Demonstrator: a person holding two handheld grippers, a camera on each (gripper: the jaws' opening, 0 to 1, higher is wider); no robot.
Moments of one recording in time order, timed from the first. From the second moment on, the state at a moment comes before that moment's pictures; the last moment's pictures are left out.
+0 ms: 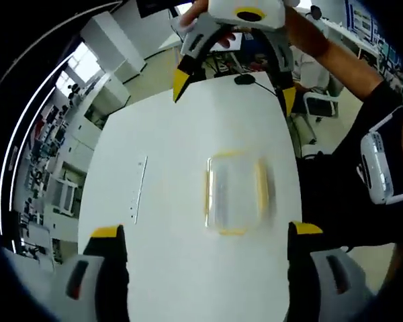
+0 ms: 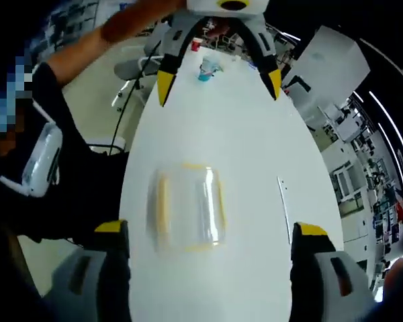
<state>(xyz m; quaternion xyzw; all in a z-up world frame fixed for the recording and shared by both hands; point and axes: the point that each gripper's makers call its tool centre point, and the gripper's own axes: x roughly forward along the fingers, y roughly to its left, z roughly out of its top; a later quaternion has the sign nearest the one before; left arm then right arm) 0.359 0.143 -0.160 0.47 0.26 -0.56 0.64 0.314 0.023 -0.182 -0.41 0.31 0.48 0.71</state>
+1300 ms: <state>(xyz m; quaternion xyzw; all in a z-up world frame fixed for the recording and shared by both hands) 0.375 0.119 -0.224 0.46 0.29 -0.57 0.61 0.345 0.029 -0.233 -0.40 0.34 0.49 0.69</state>
